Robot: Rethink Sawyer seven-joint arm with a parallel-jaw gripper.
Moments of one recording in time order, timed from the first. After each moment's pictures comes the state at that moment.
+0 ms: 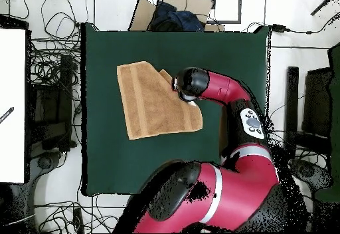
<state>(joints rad) -0.39 -0.26 0.16 1.23 -0.10 0.63 1.42</state>
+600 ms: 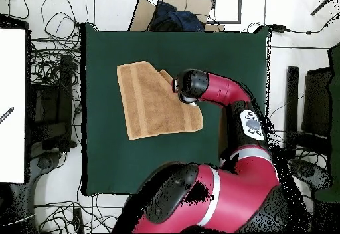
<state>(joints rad) -0.38 -0.28 0.14 1.26 -0.10 0.61 1.42</state>
